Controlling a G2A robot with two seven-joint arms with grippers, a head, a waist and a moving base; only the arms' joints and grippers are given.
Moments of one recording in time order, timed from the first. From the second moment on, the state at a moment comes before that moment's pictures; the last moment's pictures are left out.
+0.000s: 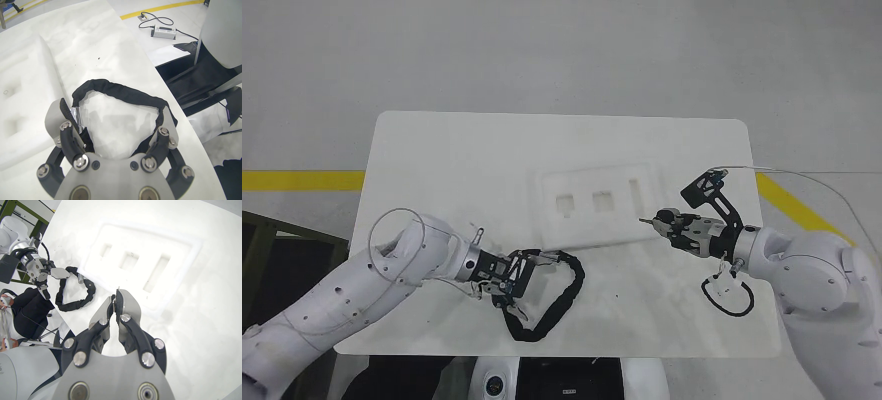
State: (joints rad) left arm 0.75 -0.70 -0.51 -1.63 1.57 -1.01 0.39; right arm -1.34 -0.97 1.51 -2.05 -0.47 -0.26 1.08
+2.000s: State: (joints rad) left arm 0.58 -0.76 -0.39 -1.63 1.28 -1.01 -0.18; right arm -1.34 -0.97 1.51 -2.05 -0.47 -0.26 1.08
